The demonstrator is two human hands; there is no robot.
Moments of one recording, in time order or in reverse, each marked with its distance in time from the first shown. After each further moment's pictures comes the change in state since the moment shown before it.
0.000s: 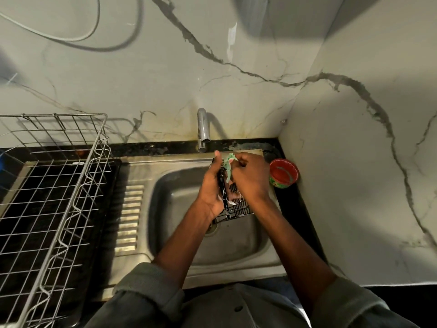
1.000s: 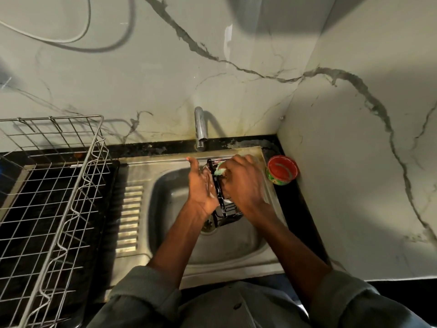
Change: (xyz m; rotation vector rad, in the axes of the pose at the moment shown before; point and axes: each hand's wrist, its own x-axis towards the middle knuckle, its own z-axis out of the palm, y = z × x) left_hand 0.000 0.004 -0.016 -0.101 0.181 -0.059; right_hand -0.011 0.020 0.012 -0.467 -0.032 -0.426
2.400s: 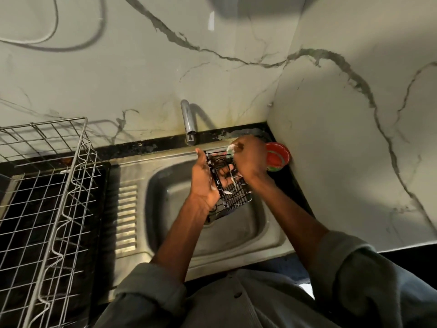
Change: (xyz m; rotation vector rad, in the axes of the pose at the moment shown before) left_hand -0.006 -0.012 0.023 0.036 -0.121 0.053; right_hand 0.026 0.027 -0.016 0.200 0.029 0.349
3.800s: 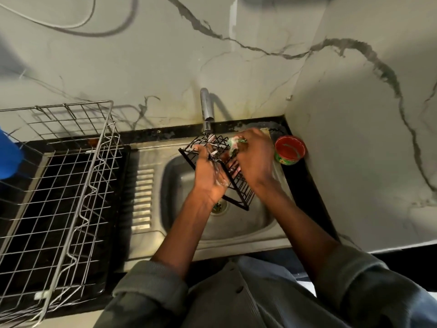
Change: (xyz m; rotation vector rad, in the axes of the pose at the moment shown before) left_hand -0.029 0.003 -0.027 -0.167 0.053 0.046; right_hand -0.050 -0.027 -0.004 0.087 0.086 -0.225
